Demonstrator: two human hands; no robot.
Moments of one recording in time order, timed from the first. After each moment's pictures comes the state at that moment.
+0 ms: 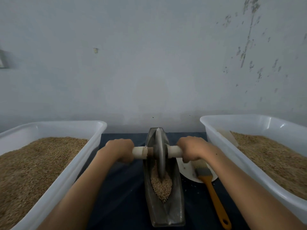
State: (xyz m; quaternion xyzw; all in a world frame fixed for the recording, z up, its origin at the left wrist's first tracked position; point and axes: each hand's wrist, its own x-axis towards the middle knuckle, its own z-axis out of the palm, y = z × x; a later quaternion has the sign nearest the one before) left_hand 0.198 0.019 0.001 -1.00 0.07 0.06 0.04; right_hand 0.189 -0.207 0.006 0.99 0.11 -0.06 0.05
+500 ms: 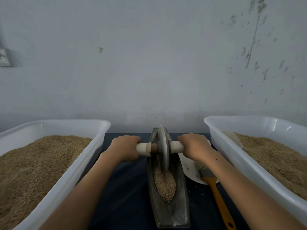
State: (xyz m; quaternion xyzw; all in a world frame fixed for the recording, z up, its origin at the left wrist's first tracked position) left_hand 0.203 0.026 -0.009 -0.99 0.14 -0.07 -0.01; right_hand 0.196 -0.204 -0.003 0.99 0.11 0.07 0.07
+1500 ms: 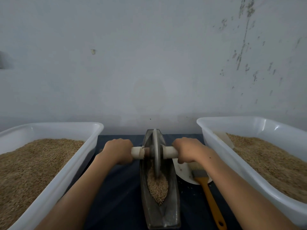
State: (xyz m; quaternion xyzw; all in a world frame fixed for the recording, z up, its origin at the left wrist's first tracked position) left_hand 0.199 0.017 -0.005 -0.99 0.10 -0.02 0.04; right_hand 0.183 -0.203 0.008 0.99 0.12 -0.03 0.06
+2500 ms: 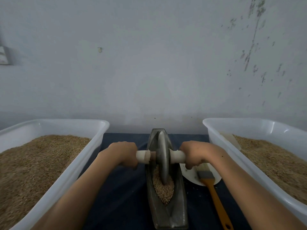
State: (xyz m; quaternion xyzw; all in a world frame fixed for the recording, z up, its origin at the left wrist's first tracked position) left_hand 0.191 0.017 -0.002 -0.99 0.09 0.06 0.03; right_hand 0.185 -0.205 0.010 0.98 0.11 -0.14 0.03
